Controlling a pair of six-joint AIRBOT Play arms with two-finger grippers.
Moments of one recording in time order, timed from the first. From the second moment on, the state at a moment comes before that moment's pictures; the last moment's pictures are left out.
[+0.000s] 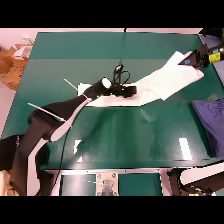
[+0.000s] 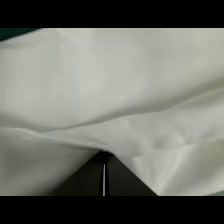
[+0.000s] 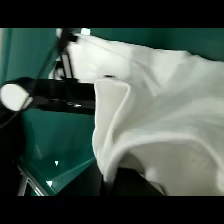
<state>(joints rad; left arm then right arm) -0.62 -2.13 1.79 0.57 -0.61 -1.36 -0.34 -1.68 1.97 -0.66 1.78 1.29</state>
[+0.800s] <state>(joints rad) -0.23 -1.97 1.86 0.50 -1.16 -1.33 -0.14 -1.64 1.92 -0.63 1.64 1.35</state>
